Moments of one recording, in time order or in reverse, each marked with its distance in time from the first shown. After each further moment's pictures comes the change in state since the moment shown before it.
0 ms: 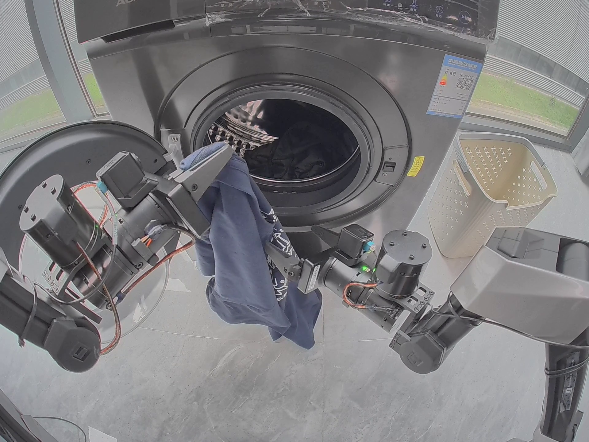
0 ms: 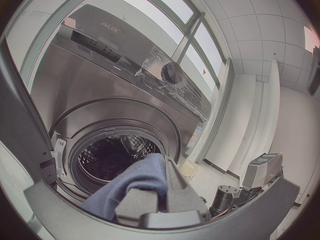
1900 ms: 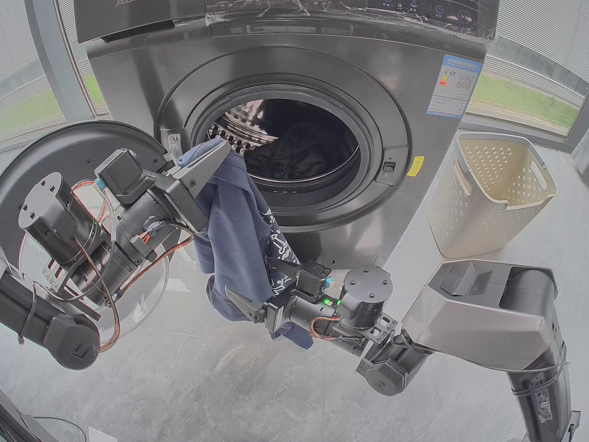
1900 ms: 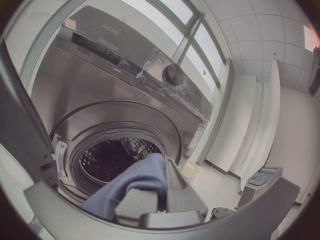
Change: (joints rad) left arm 0.008 0.000 -0.009 0.000 0.001 0.000; right arm 0.081 0.169 -0.082 -0.089 0.149 -0.039
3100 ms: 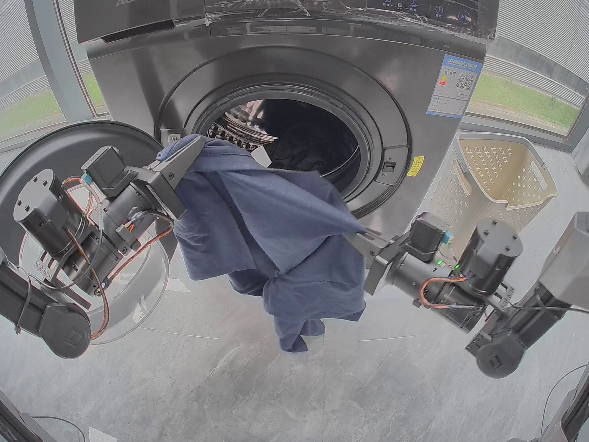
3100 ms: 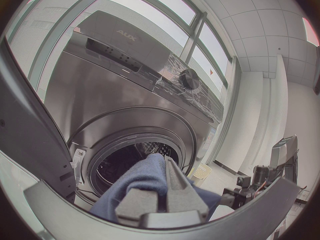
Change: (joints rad) left arm 0.095 0.000 -0.004 0.000 -0.001 0.001; right arm -0.143 -0.473 0.433 0.001 -0.038 -0.012
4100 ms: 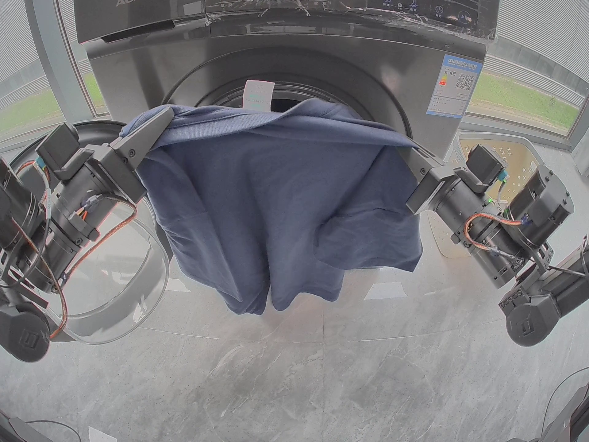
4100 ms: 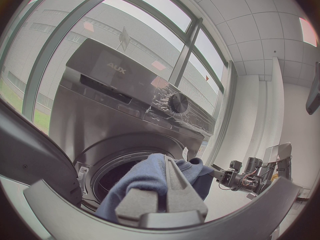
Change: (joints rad) left arm 0.010 -0.211 0.013 0.141 -0.006 0.001; right arm -0.086 -0.167 -0.094 -0.003 -0.139 0.003
